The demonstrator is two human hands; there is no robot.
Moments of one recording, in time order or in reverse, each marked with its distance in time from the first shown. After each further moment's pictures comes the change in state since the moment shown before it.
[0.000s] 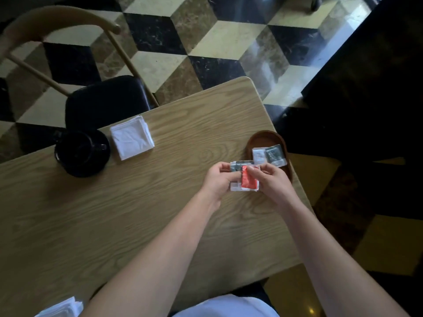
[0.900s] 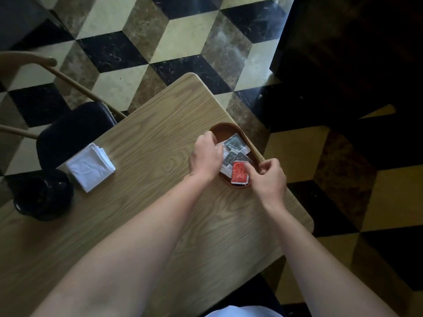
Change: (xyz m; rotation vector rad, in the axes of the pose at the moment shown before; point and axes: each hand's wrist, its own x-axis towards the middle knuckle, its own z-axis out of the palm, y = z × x) left_hand 0.061 0.015 0.091 1.271 0.269 0.599; right_hand 0.011 0.052 -0.068 -0.343 0.653 -0.043
